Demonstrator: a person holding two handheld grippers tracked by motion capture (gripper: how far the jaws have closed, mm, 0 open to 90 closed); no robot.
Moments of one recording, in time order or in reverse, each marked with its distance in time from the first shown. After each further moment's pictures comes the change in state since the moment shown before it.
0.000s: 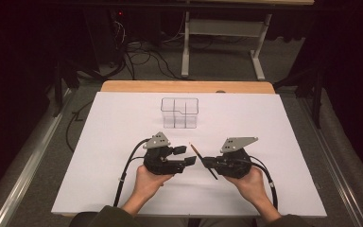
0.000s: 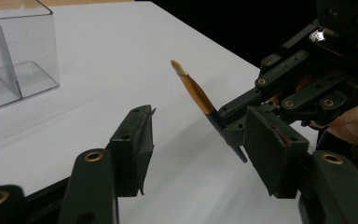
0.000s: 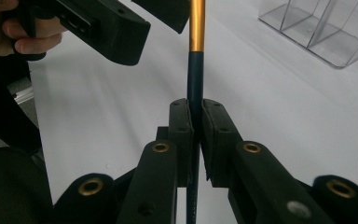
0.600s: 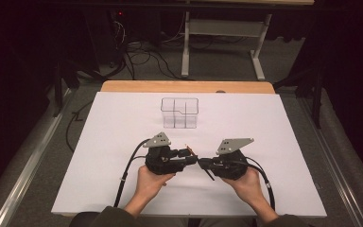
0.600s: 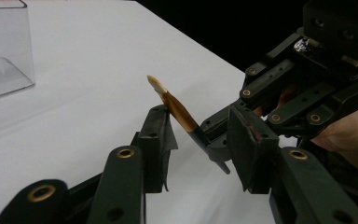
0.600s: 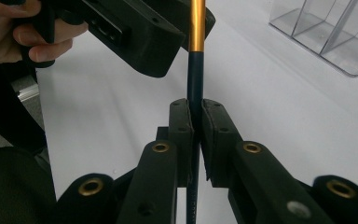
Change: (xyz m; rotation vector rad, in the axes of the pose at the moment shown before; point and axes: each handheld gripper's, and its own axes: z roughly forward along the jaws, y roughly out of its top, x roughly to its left) left arm 0.001 0.000 0.003 -0.011 -0.068 -0.028; right arm 0.007 0.003 0.006 -0.007 0.015 -0.024
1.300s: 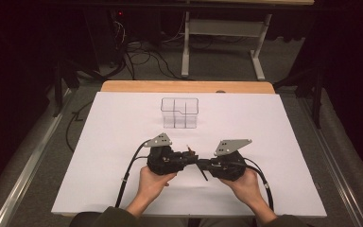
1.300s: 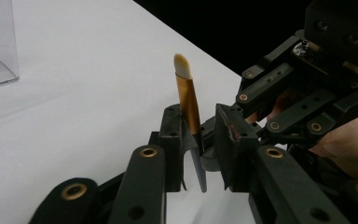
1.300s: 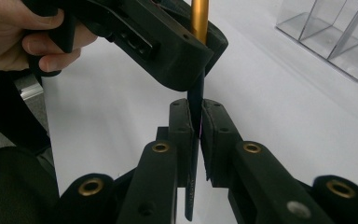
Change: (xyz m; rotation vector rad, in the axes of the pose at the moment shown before) left arm 0.001 -0.003 0.005 -0.001 -0.032 -0.036; right arm 0.005 0.002 0.002 0.000 0.007 -0.006
